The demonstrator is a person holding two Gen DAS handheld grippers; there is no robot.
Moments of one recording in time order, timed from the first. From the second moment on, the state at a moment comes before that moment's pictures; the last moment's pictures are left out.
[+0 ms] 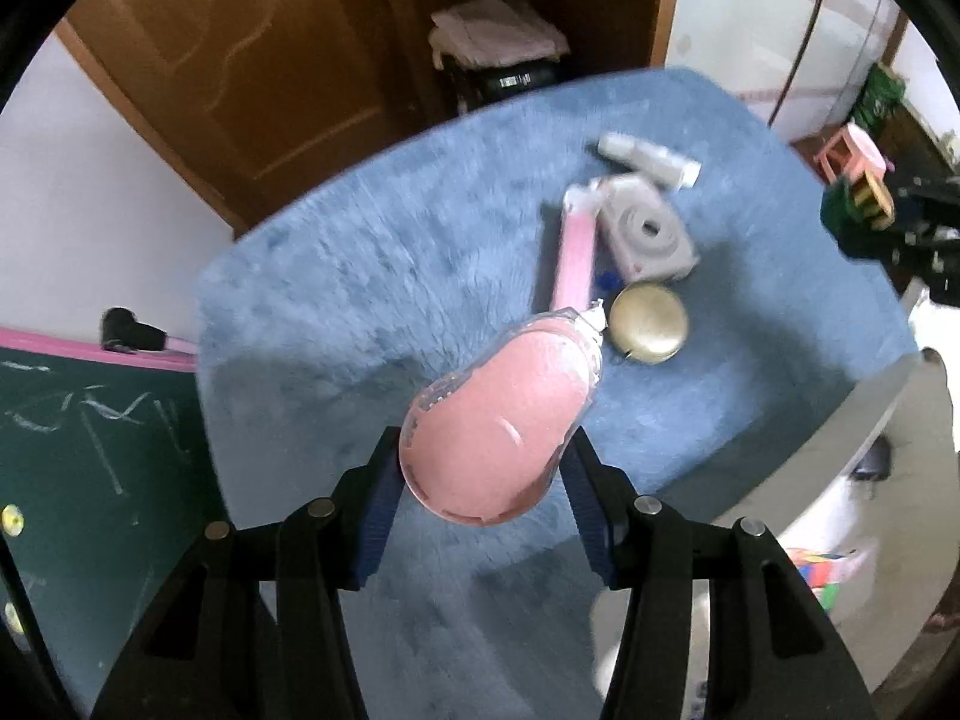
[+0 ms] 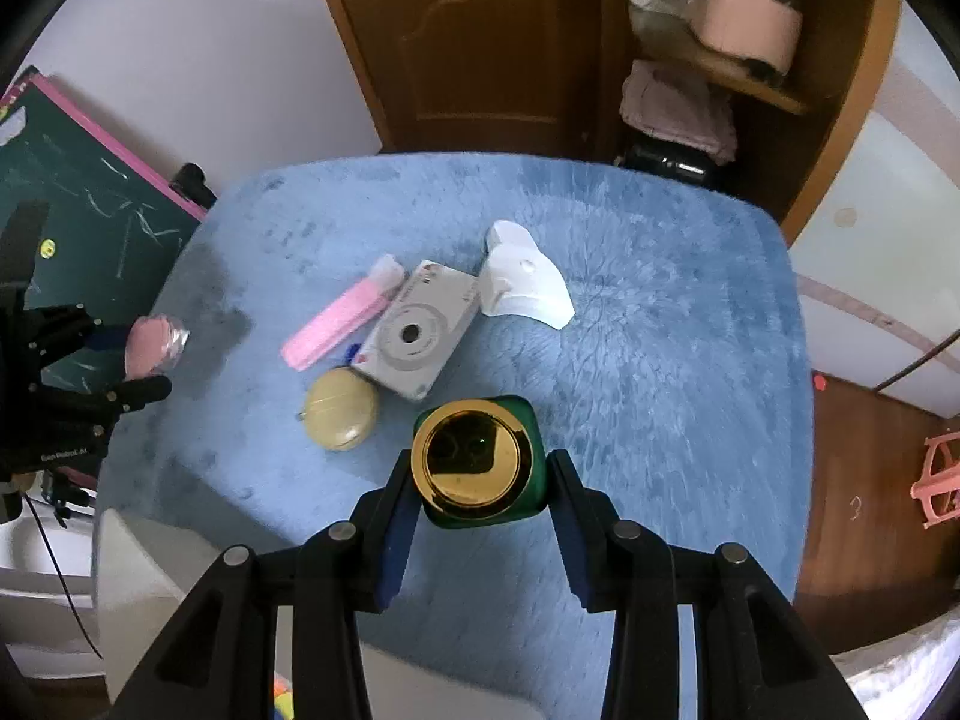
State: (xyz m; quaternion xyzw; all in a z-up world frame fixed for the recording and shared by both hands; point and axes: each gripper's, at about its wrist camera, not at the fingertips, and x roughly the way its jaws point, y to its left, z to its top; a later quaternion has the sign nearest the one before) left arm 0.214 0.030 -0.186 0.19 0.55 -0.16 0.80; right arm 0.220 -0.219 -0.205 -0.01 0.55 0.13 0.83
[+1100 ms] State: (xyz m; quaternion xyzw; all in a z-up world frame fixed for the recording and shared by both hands) left arm -0.024 -0.038 -0.198 0.20 0.54 -0.29 0.76; right arm 0.034 -0.188 -0.186 0.05 0.56 0.07 0.83
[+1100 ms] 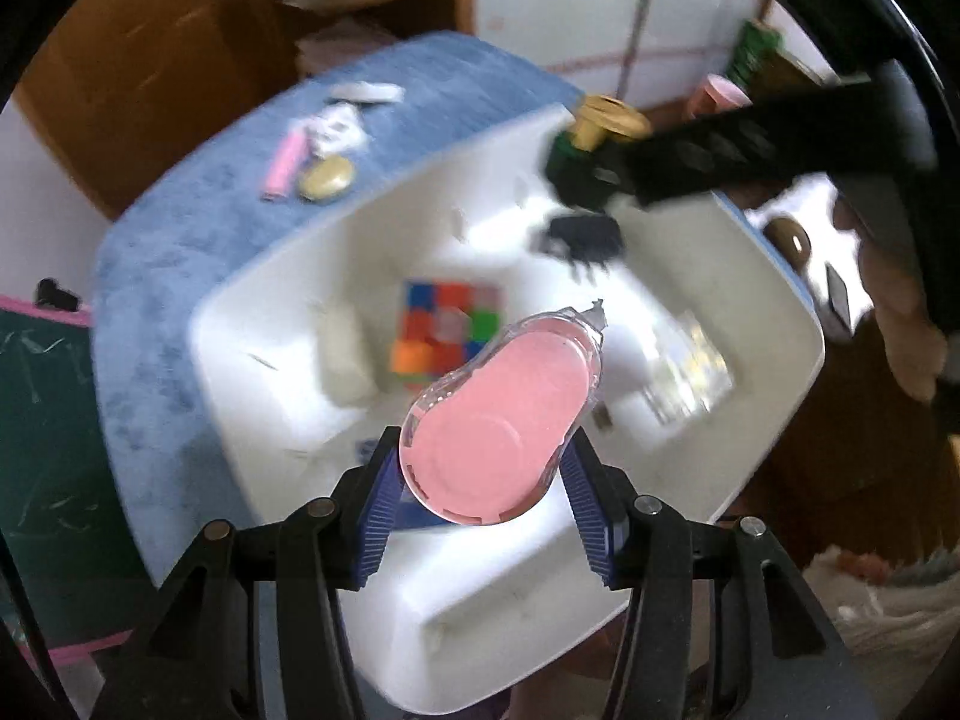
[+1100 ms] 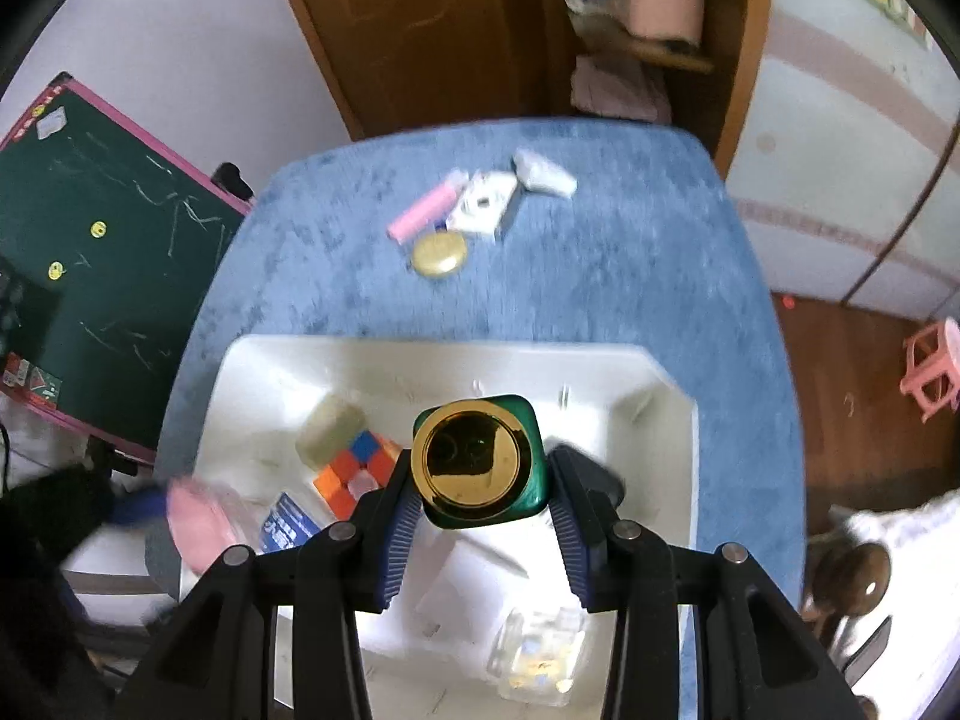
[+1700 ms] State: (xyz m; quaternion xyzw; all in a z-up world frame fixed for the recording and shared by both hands) left arm -0.031 -0.054 -0.241 0.22 0.59 -0.29 0.72; right arm 0.043 -0.176 -0.254 0.05 0.62 0.05 0.78
